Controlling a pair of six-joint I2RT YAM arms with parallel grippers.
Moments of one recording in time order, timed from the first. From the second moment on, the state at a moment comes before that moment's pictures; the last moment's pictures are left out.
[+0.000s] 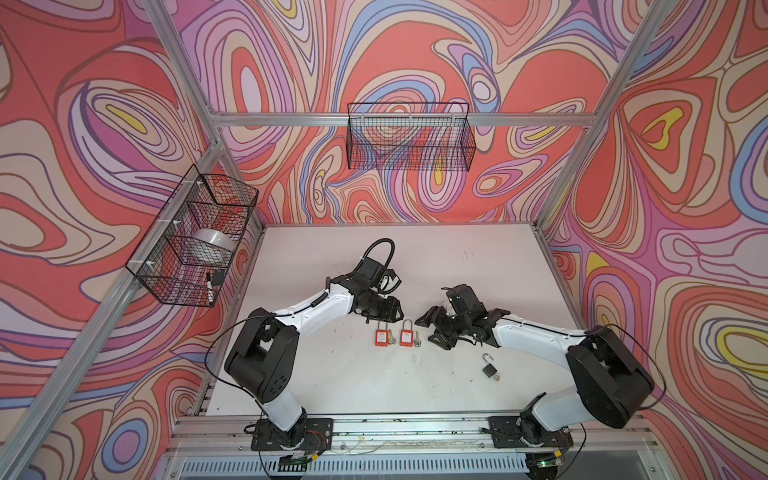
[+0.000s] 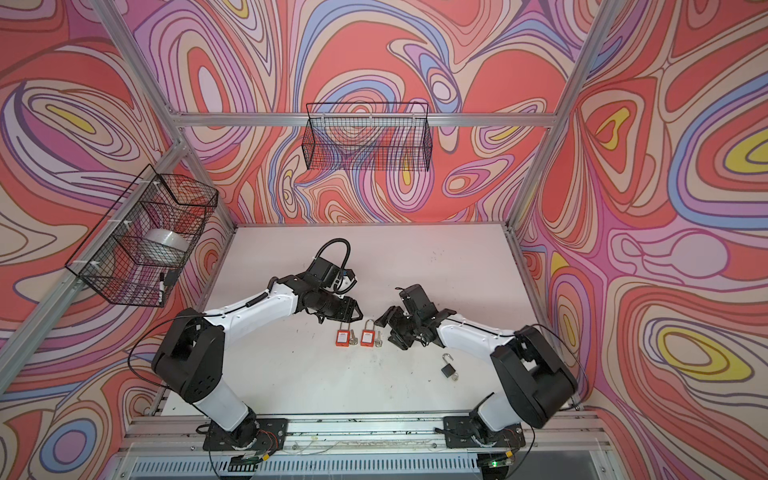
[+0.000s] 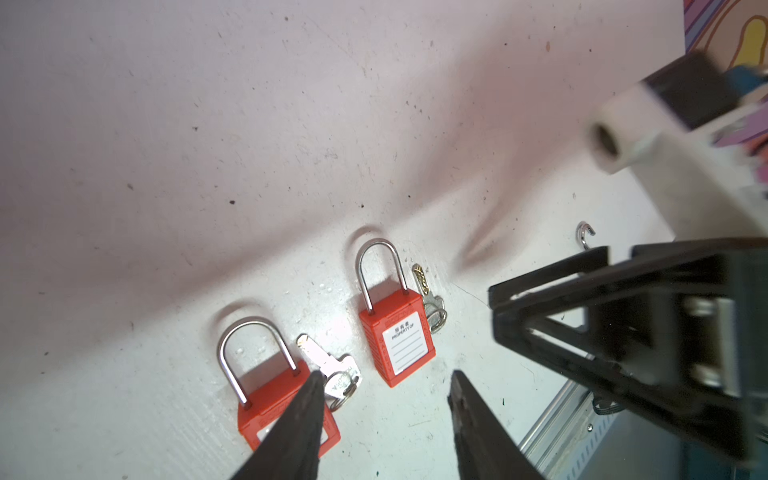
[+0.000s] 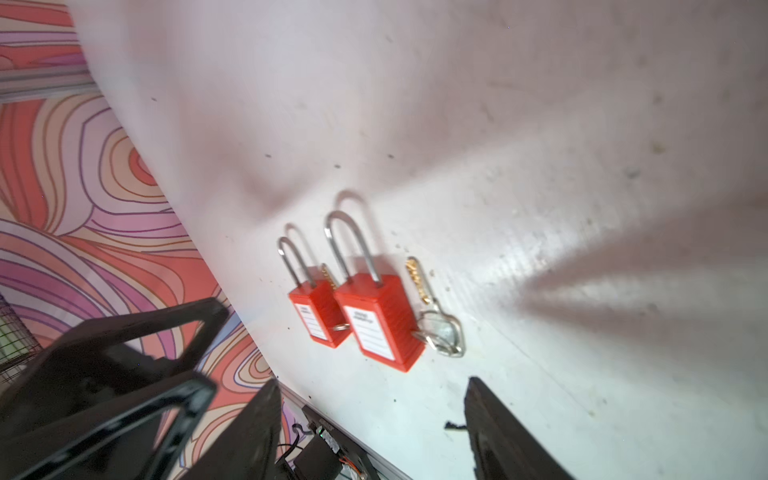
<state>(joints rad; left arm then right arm) -0.56 1.67 1.13 -0.56 0.41 -0.33 0.58 1.43 0.75 -0.20 -0.37 1.28</state>
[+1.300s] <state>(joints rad) -0.56 1.67 1.13 -0.54 0.45 -0.33 0.33 1.26 0.66 -0.91 -0.11 1.18</state>
